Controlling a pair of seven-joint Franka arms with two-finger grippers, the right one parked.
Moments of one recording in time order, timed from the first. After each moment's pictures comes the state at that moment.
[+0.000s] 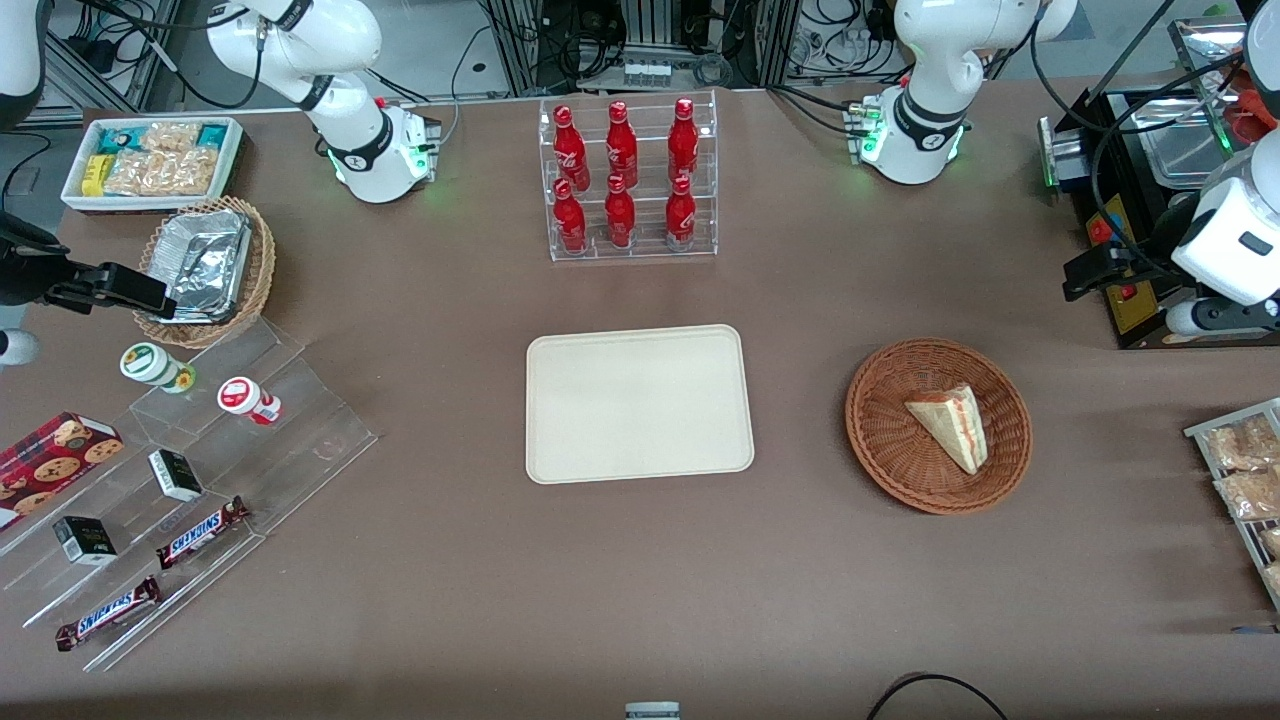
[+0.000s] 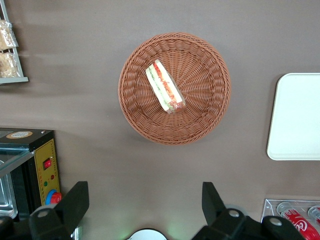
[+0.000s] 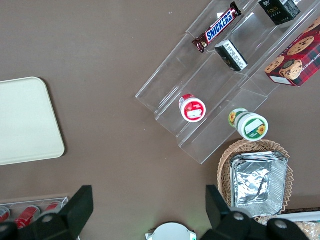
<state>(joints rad) 0.00 0.02 -0.04 -1.58 0.01 1.49 -0.09</state>
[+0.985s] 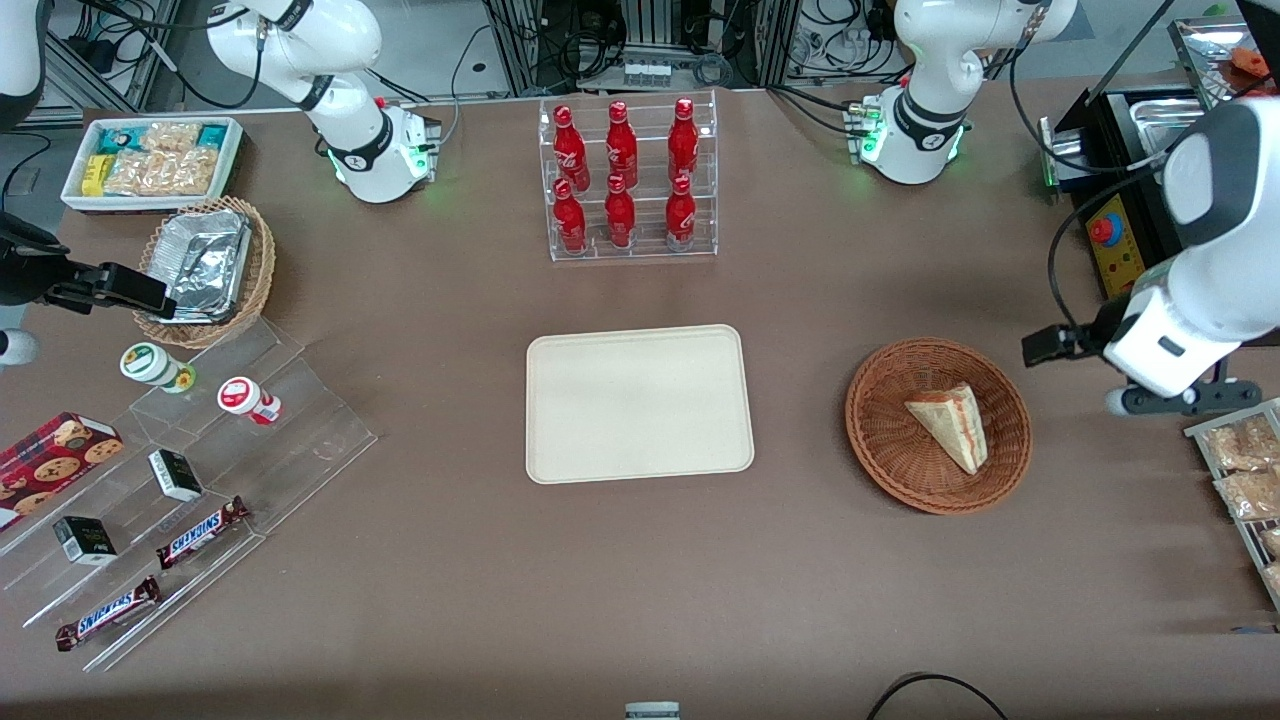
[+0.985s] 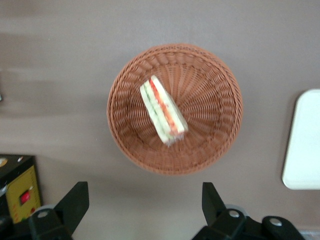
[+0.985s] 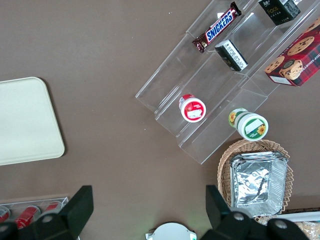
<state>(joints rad) 0.00 0.16 -0.04 -1.70 0.01 1.74 -0.09</state>
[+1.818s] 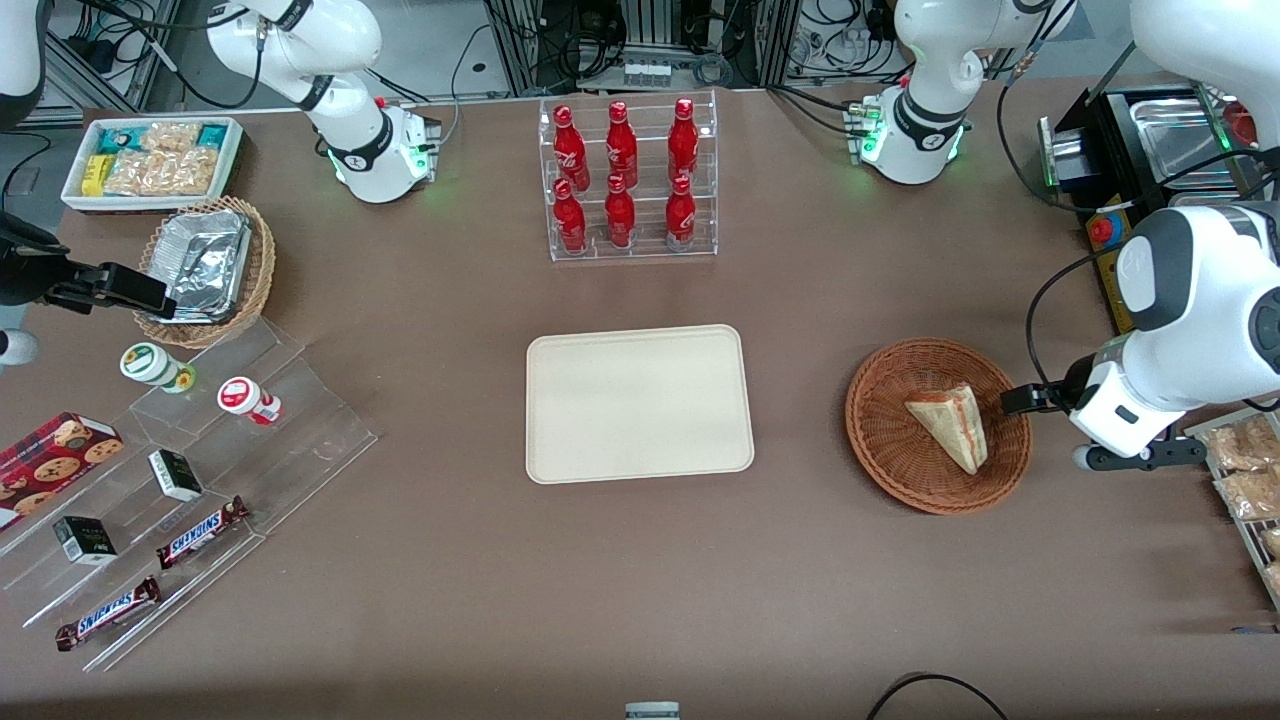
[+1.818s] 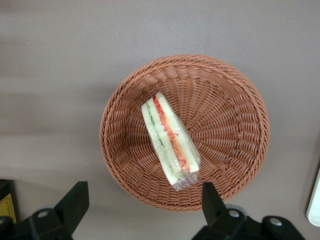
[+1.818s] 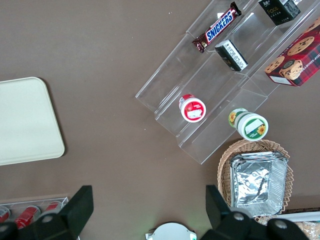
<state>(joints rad) 0.01 0.28 -0.03 -1.75 0.01 1.89 -0.10</state>
